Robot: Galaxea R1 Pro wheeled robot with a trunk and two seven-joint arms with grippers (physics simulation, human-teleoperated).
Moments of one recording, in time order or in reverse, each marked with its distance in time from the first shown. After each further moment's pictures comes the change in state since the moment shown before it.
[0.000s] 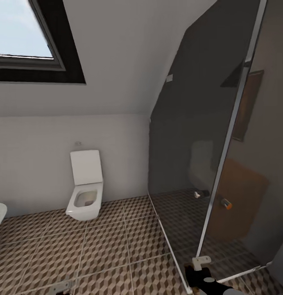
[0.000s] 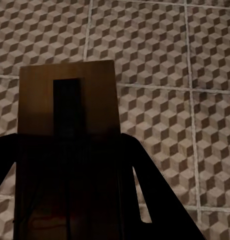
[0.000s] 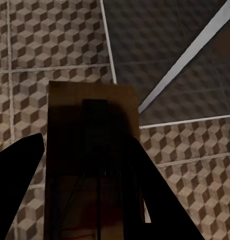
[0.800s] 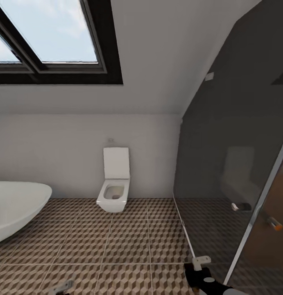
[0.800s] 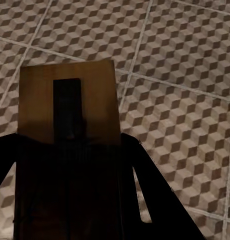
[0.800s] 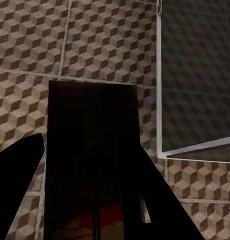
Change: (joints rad) left arm 0.000 0.000 0.000 -0.001 0.000 0.000 0.000; right arm 0.000 0.000 0.000 0.000 0.000 0.000 0.000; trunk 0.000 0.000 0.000
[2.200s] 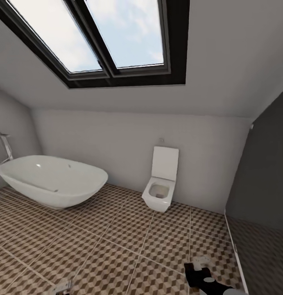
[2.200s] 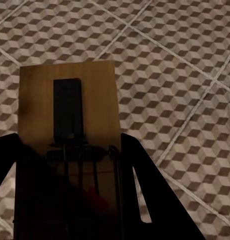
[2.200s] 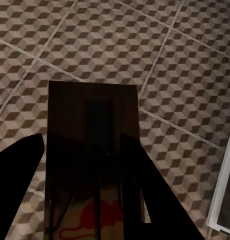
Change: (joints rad) left arm 0.000 0.000 0.000 0.000 0.001 0.002 0.000; right arm 0.000 0.000 0.000 0.000 -0.002 0.000 0.000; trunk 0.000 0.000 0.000
